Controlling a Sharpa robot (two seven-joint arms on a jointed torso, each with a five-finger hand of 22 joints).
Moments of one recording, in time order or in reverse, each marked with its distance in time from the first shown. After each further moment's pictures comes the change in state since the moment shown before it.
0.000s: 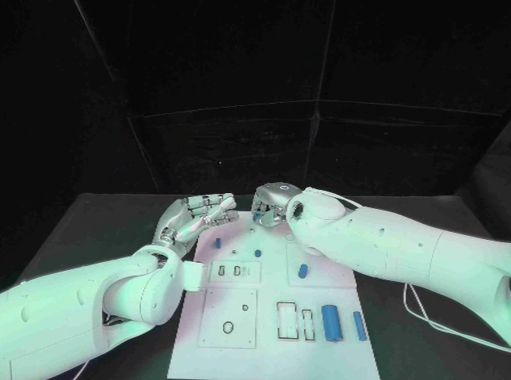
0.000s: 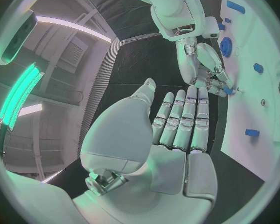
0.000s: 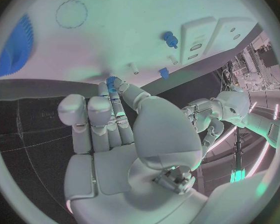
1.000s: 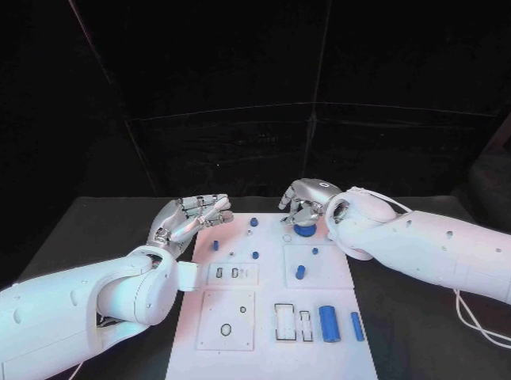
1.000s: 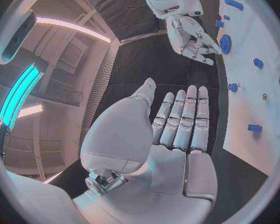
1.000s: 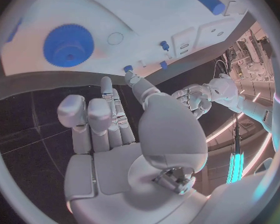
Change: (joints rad) left arm 0.003 -0.019 0.000 -0.004 0.002 0.005 -0.003; left_hand 0.000 0.000 0.000 0.000 0.000 0.000 0.000 -0.006 0.000 -0.004 0.004 0.000 0.000 0.000 0.000 0.000 0.000 0.000 0.004 0.004 0.000 -0.001; right arm 0.008 -0.275 0.028 0.255 0.075 -0.062 -0.006; right_hand -0.073 -0.123 -0.148 0.116 0.109 -0.072 -0.016 0.019 0.007 0.106 -0.030 0.164 0.065 0.005 -0.013 0.047 0.017 0.000 0.013 -0.002 0.012 0.015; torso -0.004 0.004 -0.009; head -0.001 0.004
